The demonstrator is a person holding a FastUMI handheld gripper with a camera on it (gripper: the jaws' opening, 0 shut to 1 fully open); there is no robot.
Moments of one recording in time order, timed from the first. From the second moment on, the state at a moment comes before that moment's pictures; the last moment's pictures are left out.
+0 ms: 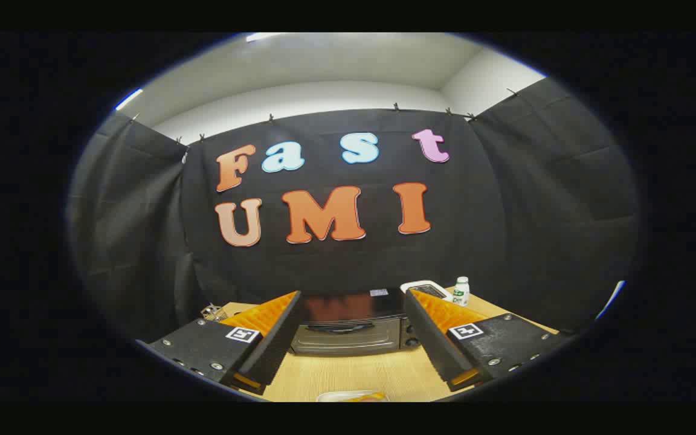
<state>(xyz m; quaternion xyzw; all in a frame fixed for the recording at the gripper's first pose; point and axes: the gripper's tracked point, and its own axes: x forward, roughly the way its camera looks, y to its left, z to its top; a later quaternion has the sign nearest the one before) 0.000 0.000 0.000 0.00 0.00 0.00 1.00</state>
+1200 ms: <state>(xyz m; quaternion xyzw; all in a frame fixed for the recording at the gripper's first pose) 0.003 0.004 -0.009 -0.01 0.01 0.01 1.00</state>
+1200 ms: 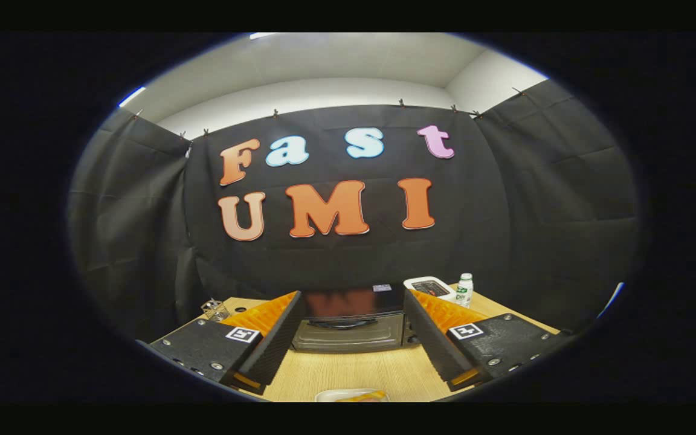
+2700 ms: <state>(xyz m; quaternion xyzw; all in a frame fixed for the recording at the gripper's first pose) 0.111 0.018 -0.140 -0.05 0.15 0.02 0.99</state>
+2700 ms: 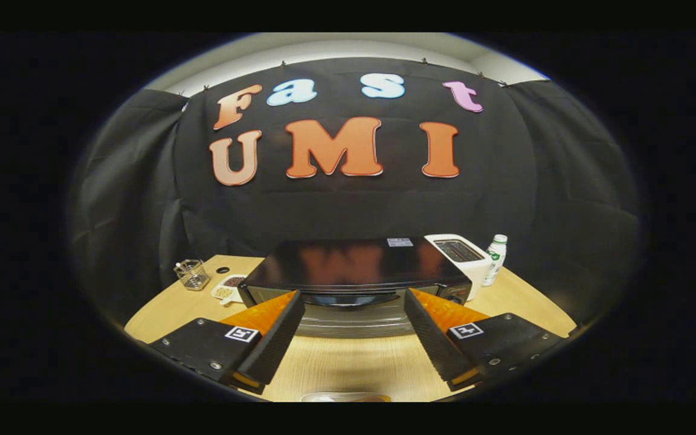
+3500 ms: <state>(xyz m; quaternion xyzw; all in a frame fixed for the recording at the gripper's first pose) 0.170 0.032 -0.177 -0.06 0.18 0.03 0.98</state>
